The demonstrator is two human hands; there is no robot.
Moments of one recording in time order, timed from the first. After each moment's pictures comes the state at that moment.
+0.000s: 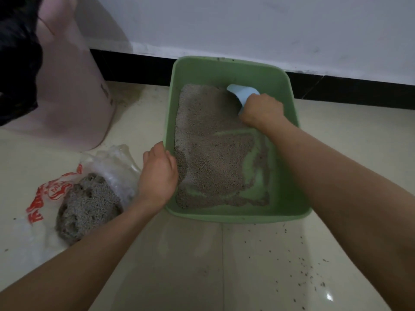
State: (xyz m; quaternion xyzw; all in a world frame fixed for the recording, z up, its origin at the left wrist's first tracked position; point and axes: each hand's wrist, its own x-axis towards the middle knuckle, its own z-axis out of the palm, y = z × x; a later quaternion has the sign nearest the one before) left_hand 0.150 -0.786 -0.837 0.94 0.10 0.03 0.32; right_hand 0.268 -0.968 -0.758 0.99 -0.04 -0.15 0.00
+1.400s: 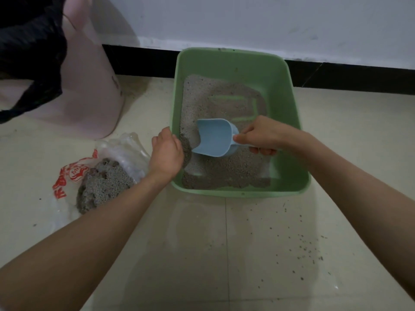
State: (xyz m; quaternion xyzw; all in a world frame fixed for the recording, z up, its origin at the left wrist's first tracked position) left_hand 0.150 -0.786 -0.827 0.93 0.13 -0.02 0.35; right_hand 0.187 -0.983 -0.734 0.91 0.00 -0.36 -0.20
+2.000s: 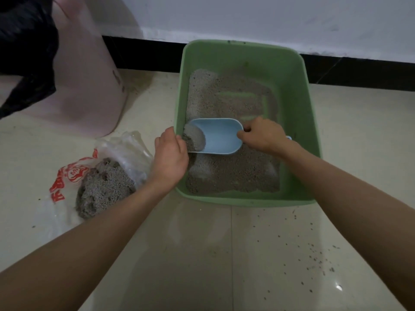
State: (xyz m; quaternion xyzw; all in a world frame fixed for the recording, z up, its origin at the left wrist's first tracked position) left_hand 0.151 -0.784 -0.836 0.92 0.12 0.03 0.37; right_hand 0.214 -0.977 -0.798 0.97 0.03 -0.22 -0.11
